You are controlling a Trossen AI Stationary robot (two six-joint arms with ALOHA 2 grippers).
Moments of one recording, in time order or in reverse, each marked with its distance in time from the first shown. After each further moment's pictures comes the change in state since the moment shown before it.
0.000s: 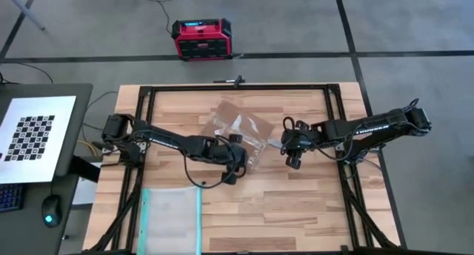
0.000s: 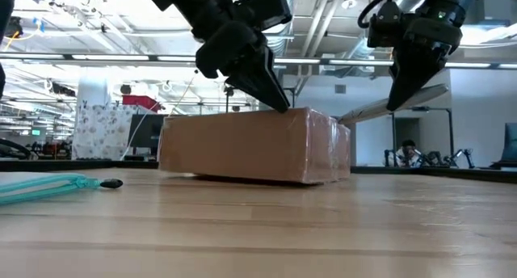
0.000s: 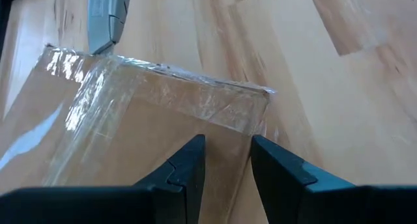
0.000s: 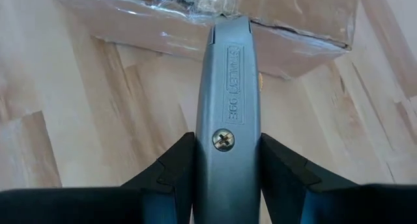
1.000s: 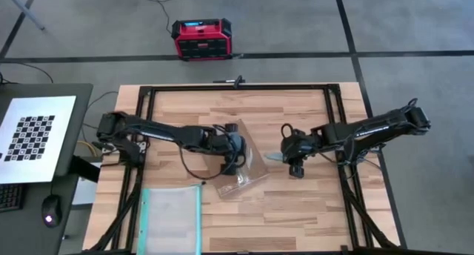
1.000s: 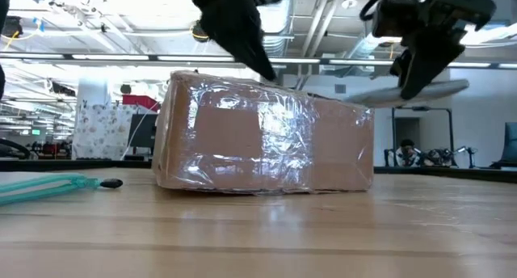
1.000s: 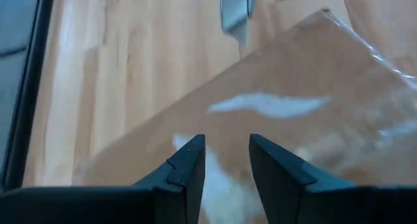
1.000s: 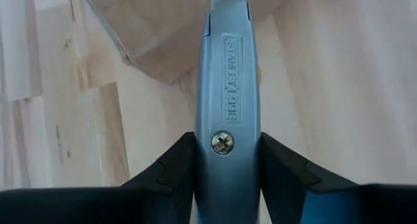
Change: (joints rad) left arm 0.018 -0.082 0.141 -0.304 -0.025 -0.104; right arm 0.040 -0.015 0.001 0.022 -0.126 -0.009
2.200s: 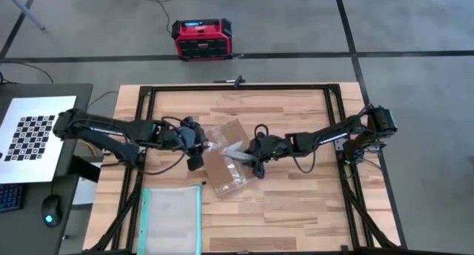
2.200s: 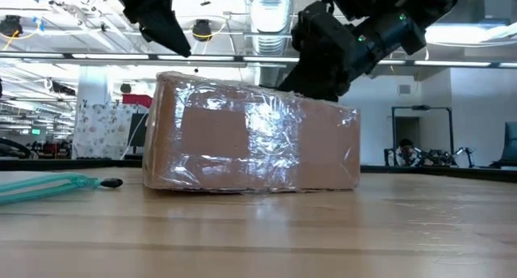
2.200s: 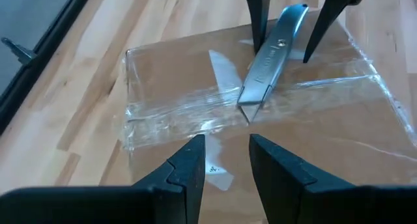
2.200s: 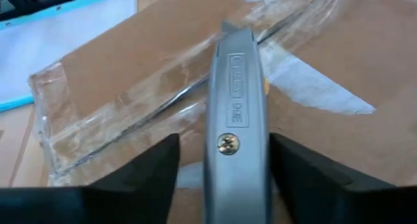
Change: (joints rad) left arm -0.039 -0.537 -0.393 -0.069 -0.065 -0.379; right arm -0.059 0.472 0.003 0.911 -0.006 -0.041
